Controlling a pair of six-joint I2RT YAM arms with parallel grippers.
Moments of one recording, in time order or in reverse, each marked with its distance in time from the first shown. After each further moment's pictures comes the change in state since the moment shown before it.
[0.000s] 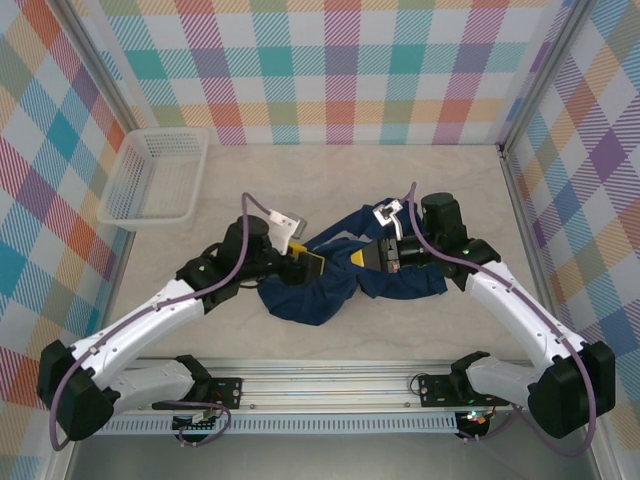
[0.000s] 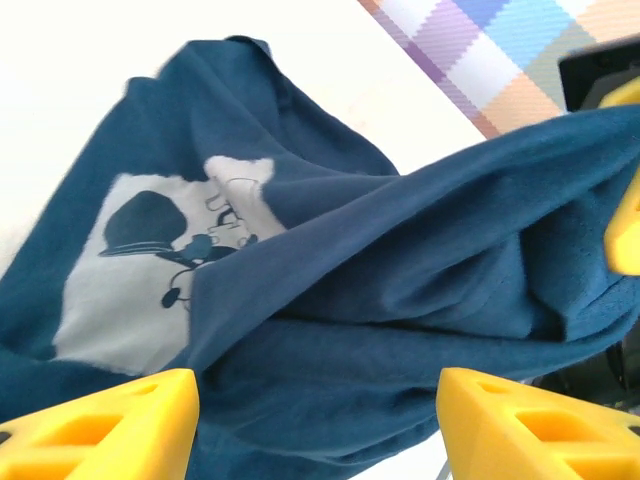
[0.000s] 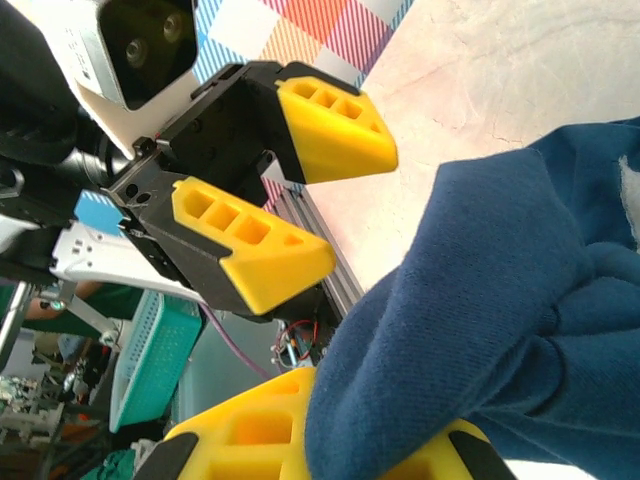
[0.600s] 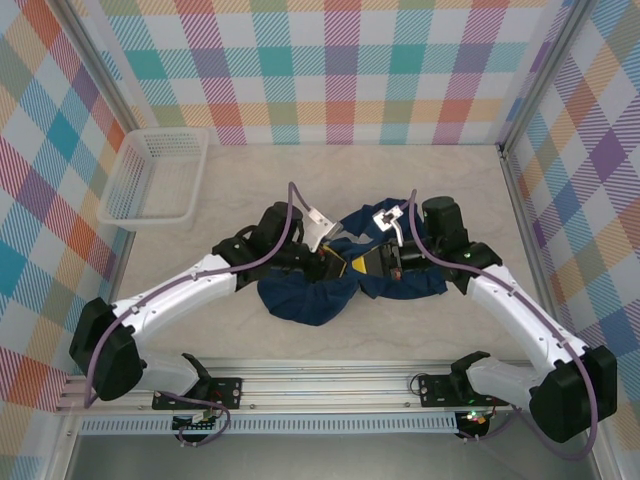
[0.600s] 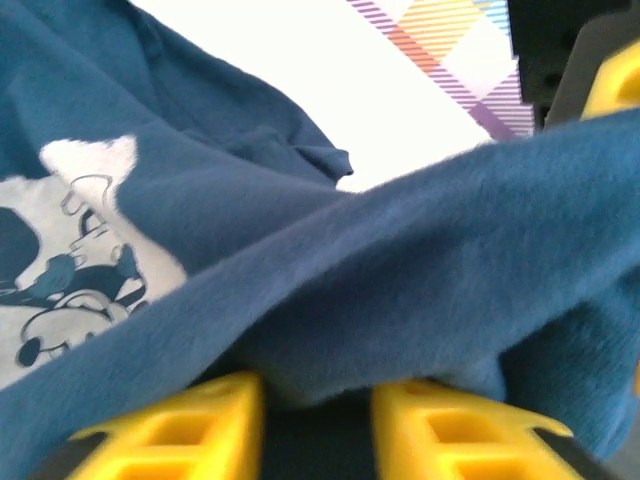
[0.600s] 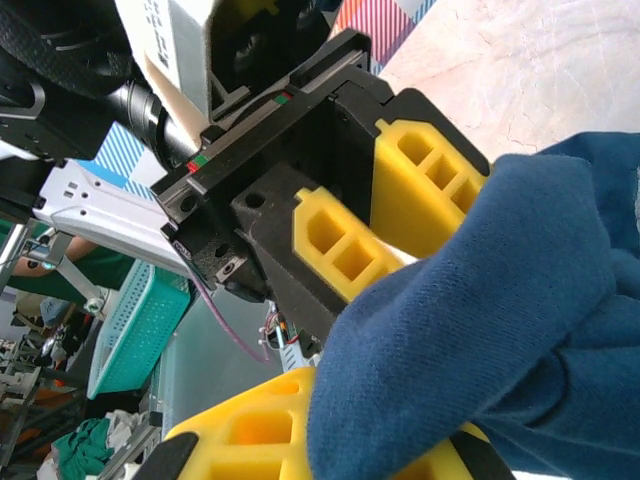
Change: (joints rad) left arm -0.034 0.247 0.146 0.005 0.207 0.096; right arm 0.000 -0.028 -0.027 -0.018 -0.027 -0.106
